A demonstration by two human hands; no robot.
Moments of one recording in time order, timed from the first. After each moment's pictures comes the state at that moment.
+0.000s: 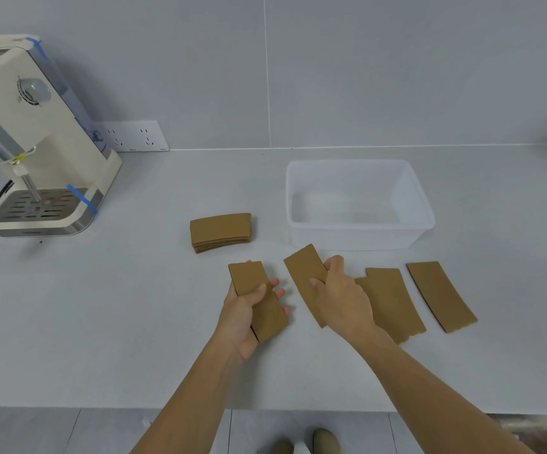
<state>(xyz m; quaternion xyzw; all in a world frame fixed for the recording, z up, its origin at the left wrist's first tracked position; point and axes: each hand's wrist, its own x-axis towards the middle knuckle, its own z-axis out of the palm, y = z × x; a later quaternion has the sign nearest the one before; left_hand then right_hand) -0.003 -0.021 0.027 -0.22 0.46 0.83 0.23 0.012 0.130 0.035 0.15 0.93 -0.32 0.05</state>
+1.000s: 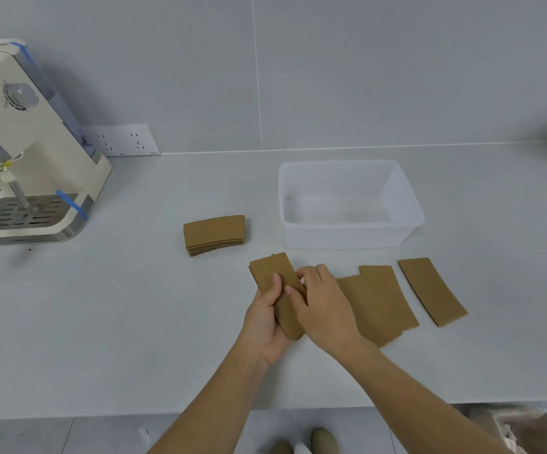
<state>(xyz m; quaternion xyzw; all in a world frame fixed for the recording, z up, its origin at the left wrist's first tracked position) 0.007 0.009 0.023 -0.20 0.33 0.87 0.32 0.029 0.106 0.045 0.09 0.94 -0.34 -0.03</state>
